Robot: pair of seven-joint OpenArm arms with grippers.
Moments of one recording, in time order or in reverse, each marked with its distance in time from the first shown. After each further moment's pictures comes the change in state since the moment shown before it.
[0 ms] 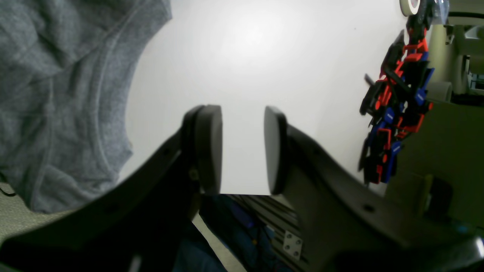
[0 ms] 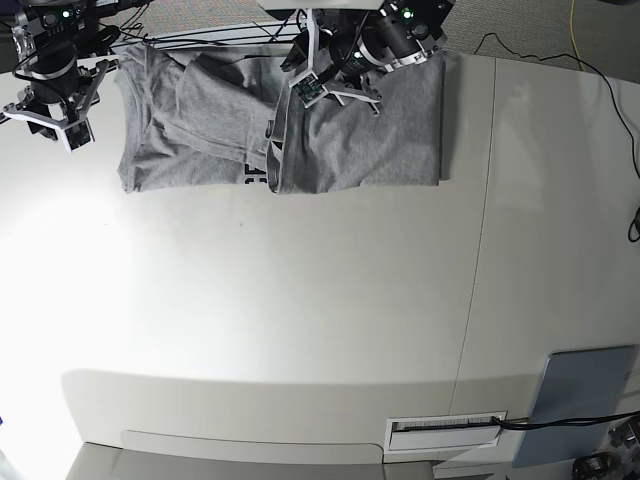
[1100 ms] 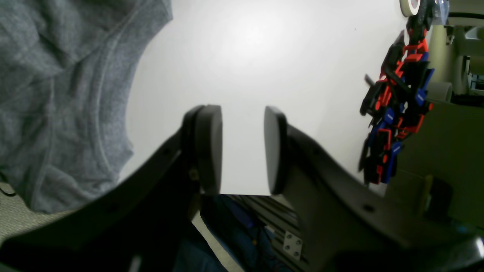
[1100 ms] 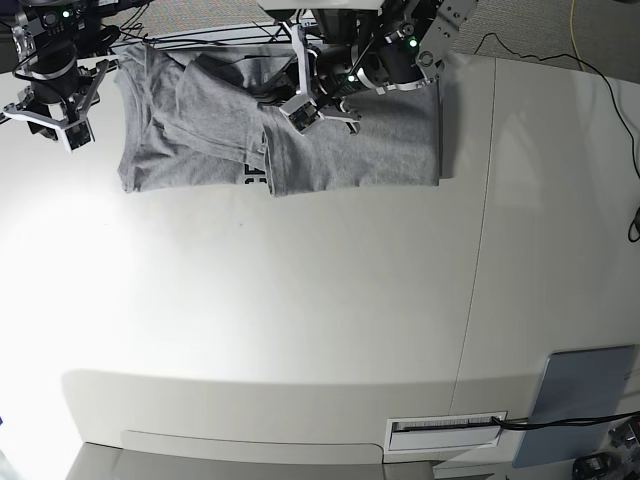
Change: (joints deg) left arm -6.1 0.0 0.0 -0.4 -16.6 -0.2 -3.5; right arm 0.0 0.0 0.0 0.0 0.0 0.0 0.0
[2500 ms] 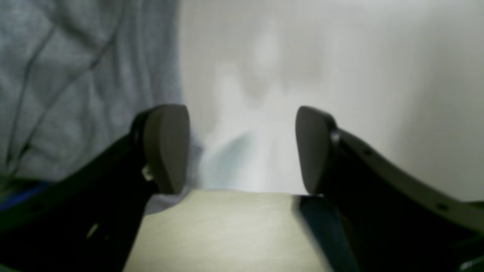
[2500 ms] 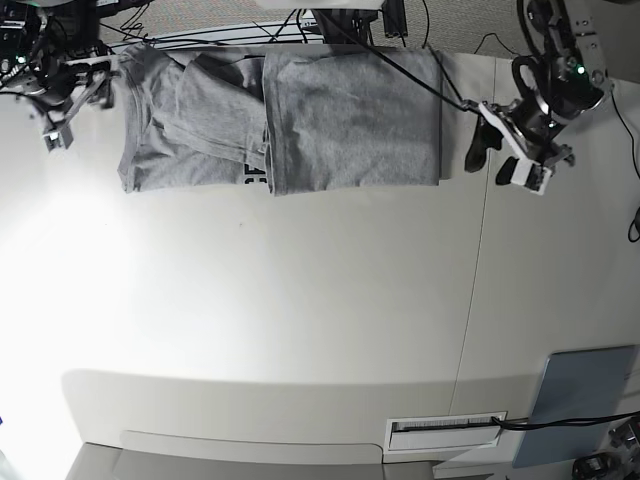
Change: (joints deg) left arm 4.7 -4.1 -53.5 0.3 -7.2 -10.3 0.5; right arm 11.4 -2.5 7.1 -28.2 38.6 10.8 -6.5
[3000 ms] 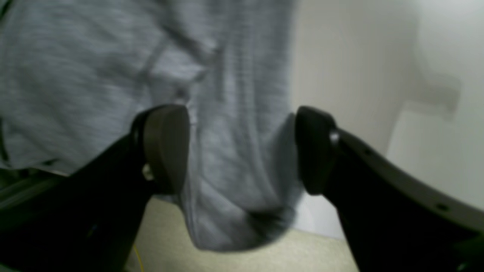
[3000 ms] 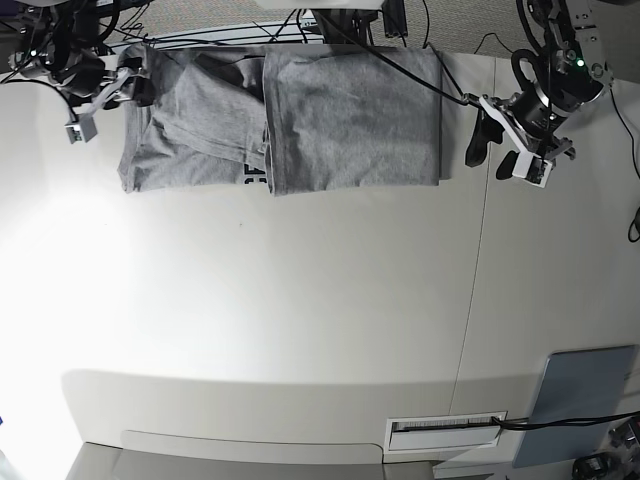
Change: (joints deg) left arm 1.4 0.0 0.0 0.0 0.4 0.0 -1.5; right arm 2.8 -7.4 -0.9 -4.9 7.8 5.0 0.9
